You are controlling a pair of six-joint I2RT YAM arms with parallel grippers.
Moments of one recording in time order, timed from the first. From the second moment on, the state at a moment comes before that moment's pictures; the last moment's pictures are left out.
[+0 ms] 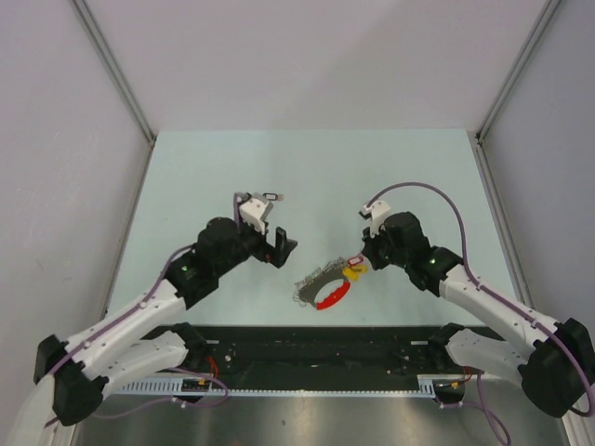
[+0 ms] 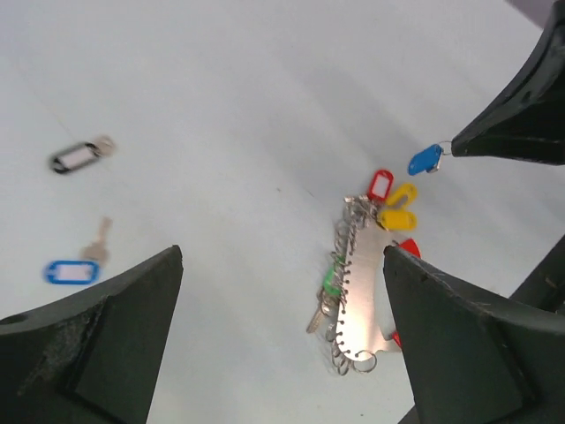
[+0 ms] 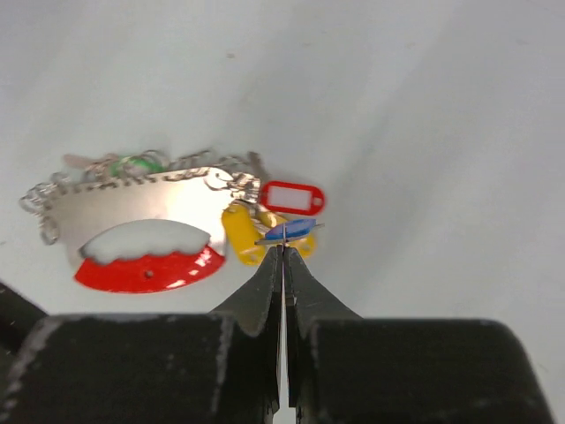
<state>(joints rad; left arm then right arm) -0.73 0.91 0.64 -0.06 0.01 -0.15 0.64 1.03 0.67 -0.29 -0.04 0.06</state>
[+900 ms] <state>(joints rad) -0.73 0.54 0.63 -0.36 -0.31 0.11 0.54 1.75 1.18 -0.71 0.25 -0.20</state>
